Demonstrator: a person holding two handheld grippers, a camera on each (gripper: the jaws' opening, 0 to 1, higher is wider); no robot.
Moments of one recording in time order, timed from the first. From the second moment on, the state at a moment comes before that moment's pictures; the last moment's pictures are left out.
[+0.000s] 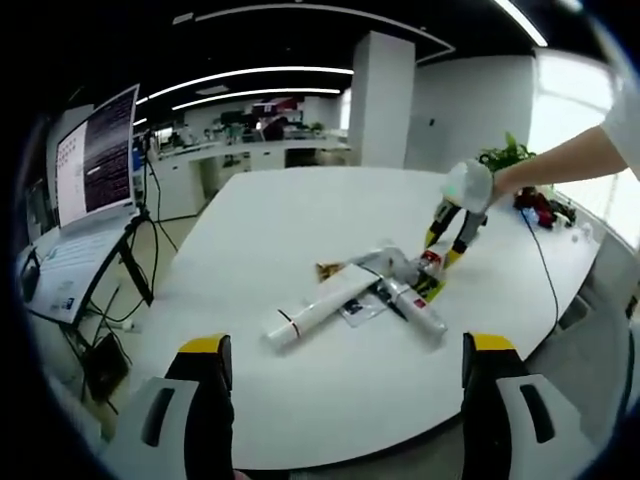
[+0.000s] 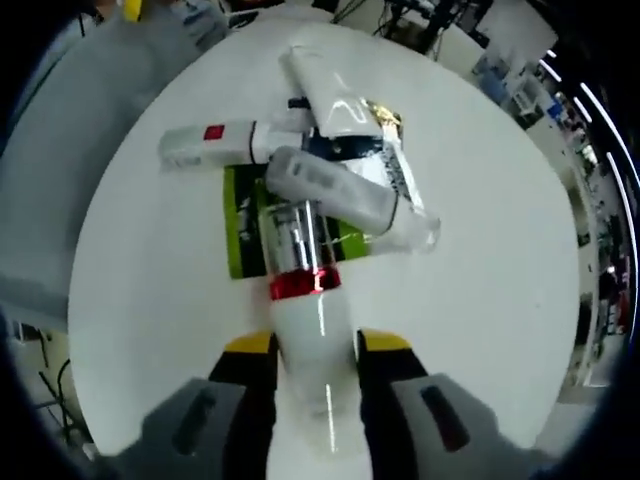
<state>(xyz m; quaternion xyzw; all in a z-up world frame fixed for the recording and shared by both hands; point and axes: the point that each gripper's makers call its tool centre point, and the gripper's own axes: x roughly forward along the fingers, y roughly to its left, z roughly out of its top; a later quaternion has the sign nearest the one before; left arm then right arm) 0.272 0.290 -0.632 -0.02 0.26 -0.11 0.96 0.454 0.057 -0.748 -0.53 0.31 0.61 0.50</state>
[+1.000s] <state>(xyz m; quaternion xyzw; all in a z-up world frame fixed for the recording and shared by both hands) 0.272 0.288 -0.631 -0.01 0.26 -0.12 0.96 0.444 0.029 -0.723 -0.36 0.34 0.52 0.70</state>
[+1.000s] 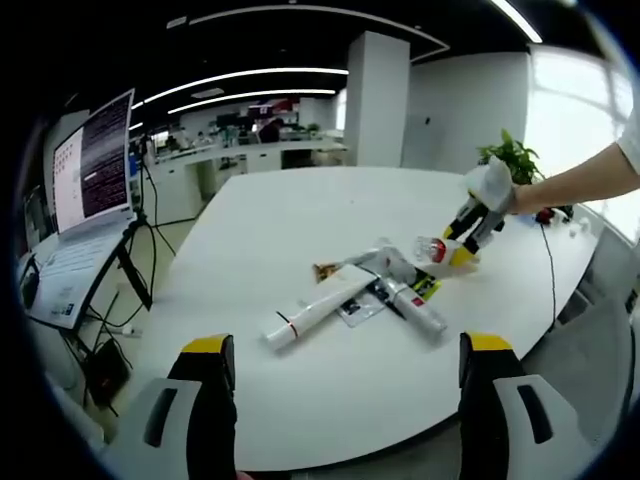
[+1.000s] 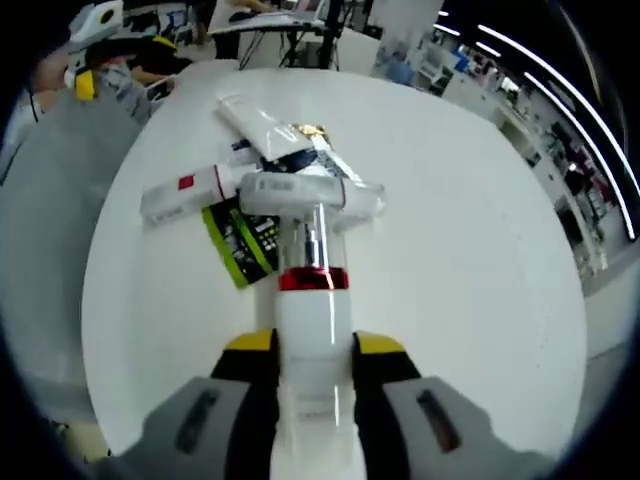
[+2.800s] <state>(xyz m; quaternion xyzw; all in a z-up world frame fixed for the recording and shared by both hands) 0.335 0.098 -0.559 -0.18 0.20 -0.34 0.90 0.323 0.100 -0.591 -0.12 0.16 0.41 0.89</state>
